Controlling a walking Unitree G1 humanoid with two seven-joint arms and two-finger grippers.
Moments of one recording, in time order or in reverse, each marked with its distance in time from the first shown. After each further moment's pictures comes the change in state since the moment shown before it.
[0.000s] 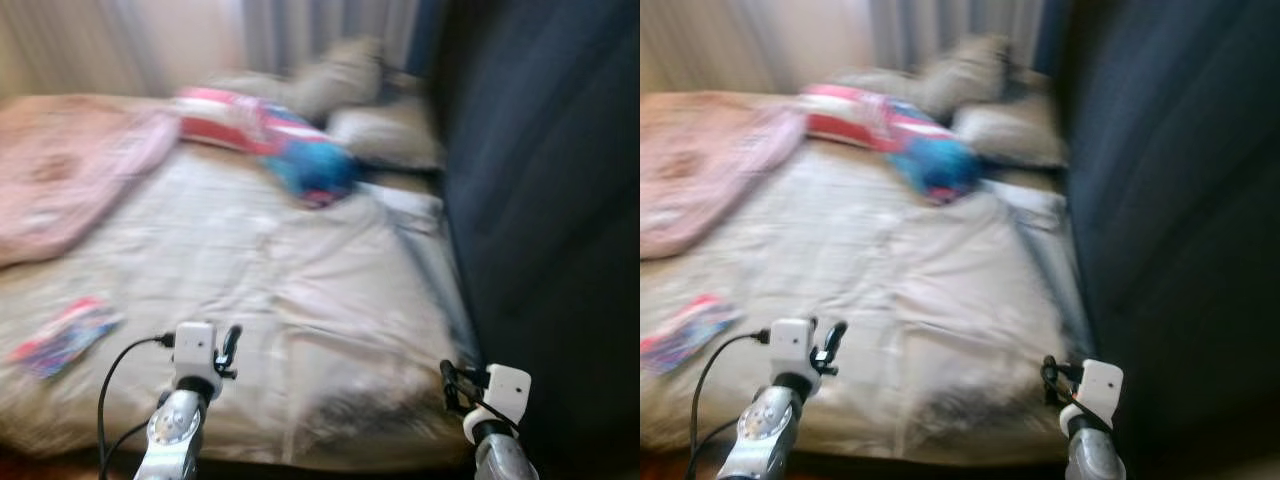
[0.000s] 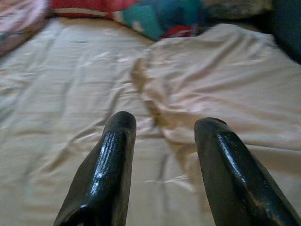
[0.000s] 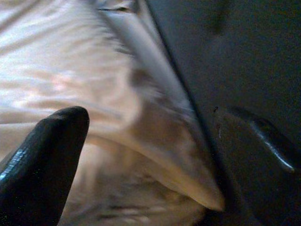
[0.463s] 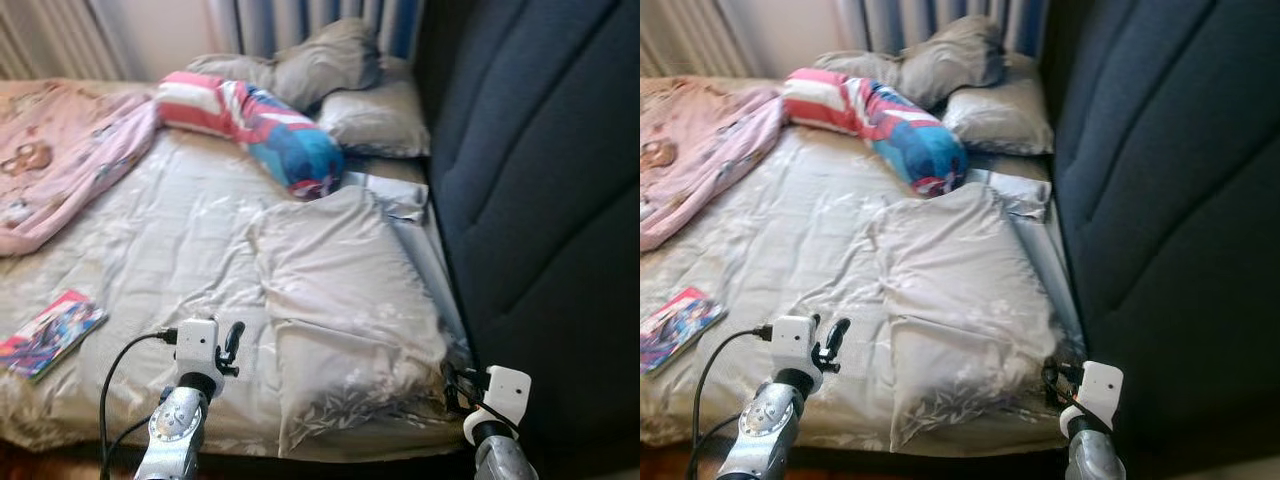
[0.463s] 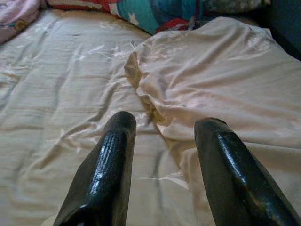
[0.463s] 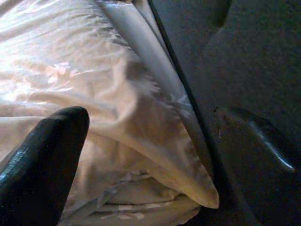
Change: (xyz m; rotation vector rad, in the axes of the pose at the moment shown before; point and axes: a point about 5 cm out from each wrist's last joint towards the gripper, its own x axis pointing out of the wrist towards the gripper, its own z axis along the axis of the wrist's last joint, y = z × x) left arm 0.002 -0.002 0.005 0.001 -0.013 -0.008; right arm 0.000 0.002 0.000 0.002 -0.001 0.010
